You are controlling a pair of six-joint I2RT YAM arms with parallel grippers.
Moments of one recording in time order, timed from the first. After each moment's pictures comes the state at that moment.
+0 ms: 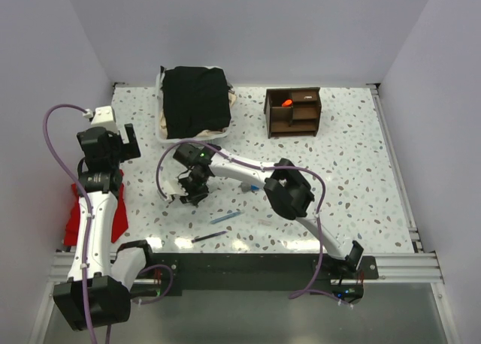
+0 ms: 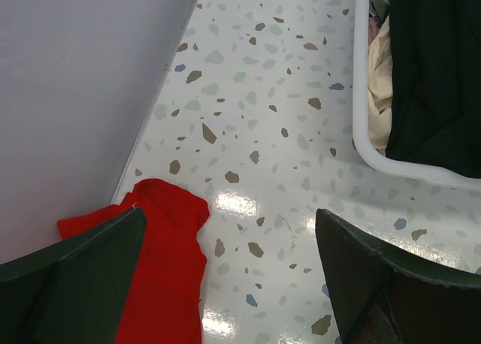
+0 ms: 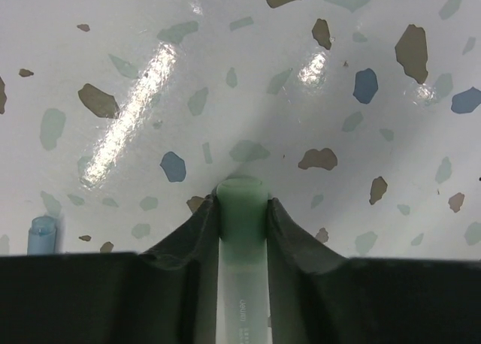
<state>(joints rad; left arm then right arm) 0.19 0.93 0.84 -0.35 -0.13 0.01 1.03 2.45 2.12 -0.92 -0.49 -1.08</state>
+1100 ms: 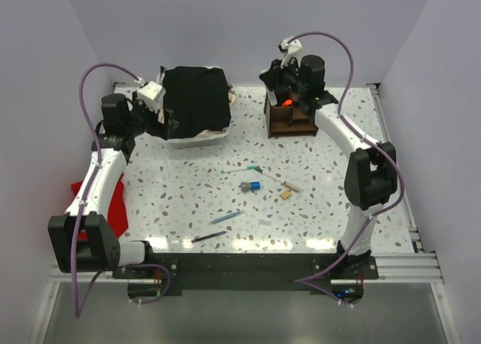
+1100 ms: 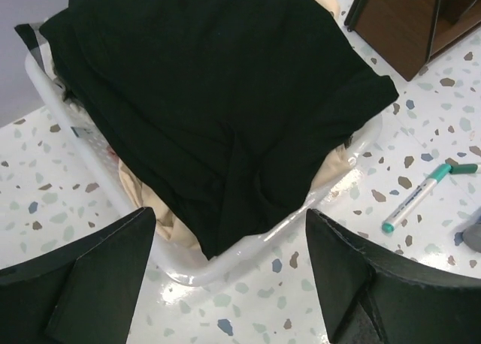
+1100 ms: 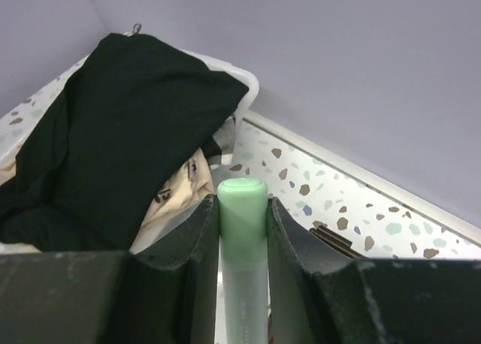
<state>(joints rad) 0.05 1.31 1.06 -0.18 0.53 0.27 0.30 1.91 1.65 0.14 -0.34 0.06</state>
